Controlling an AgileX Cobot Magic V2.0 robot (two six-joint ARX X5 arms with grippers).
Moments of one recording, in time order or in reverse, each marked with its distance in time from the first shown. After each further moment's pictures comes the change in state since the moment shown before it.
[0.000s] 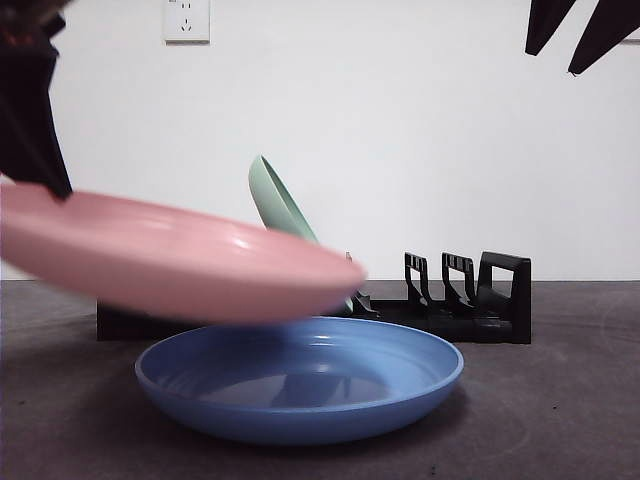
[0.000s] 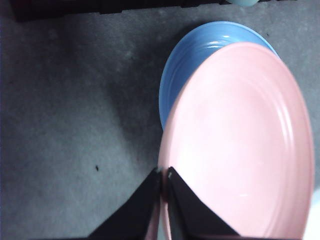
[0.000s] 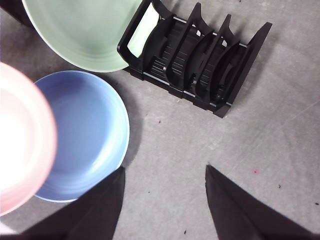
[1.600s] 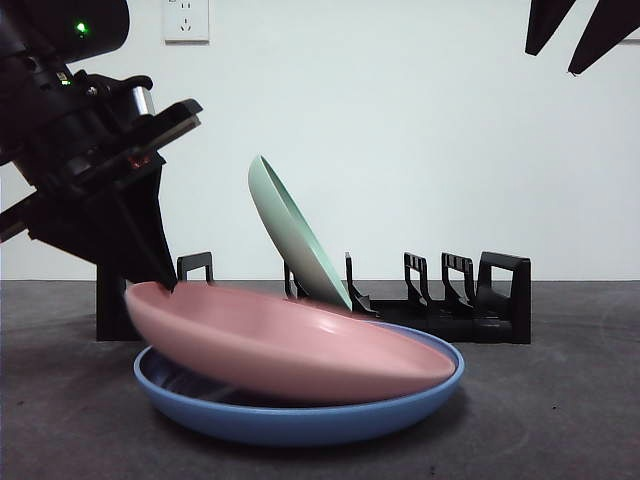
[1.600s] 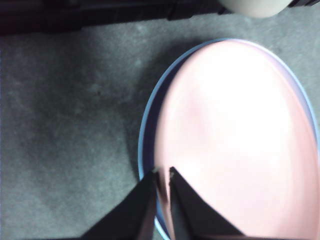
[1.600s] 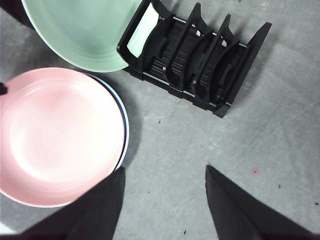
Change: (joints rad) left arm -0.150 0.244 -0.084 0.384 -0.063 -0.116; right arm 0.000 0.000 0.000 0.000 0.000 0.000
